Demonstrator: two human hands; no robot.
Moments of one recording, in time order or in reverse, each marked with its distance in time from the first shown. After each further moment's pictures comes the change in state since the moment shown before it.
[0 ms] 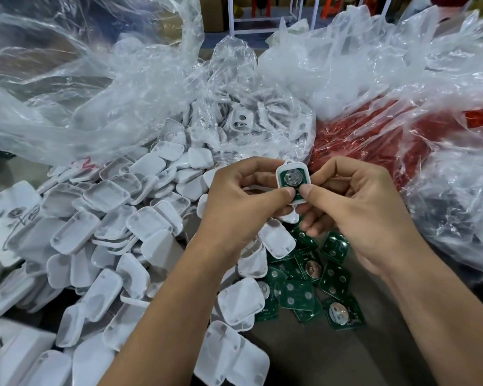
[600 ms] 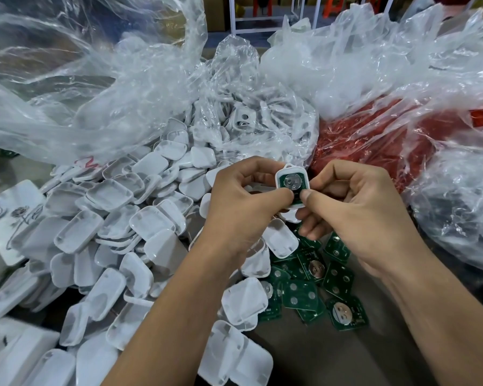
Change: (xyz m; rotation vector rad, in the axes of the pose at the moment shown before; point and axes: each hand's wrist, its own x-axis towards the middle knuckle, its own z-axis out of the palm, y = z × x) left_hand 0.001 -0.003 0.003 -0.001 0.055 0.008; right_hand -0.002 0.002 0.004 -0.087 -0.015 -0.025
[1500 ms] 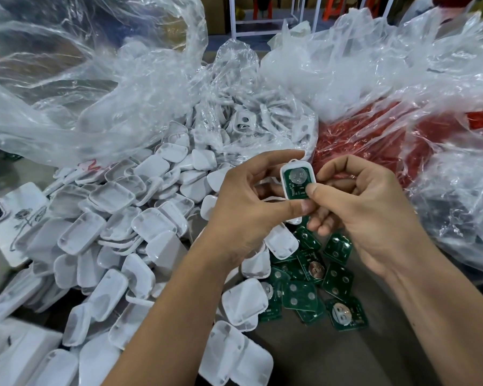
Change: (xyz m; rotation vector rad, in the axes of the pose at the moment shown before) left_hand 0.000 0.003 -0.002 0.015 -0.184 0.112; right_hand 0.000 -0.010 -0.001 0.171 0.044 0.044
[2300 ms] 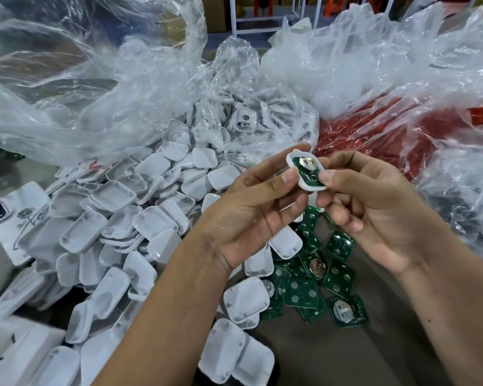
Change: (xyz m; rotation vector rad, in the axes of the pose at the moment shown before) left_hand 0.005 -0.001 -0.004 -0.789 -0.219 -0.342; right_hand 0.001 -0.011 -0.010 0.306 -0.164 0.135
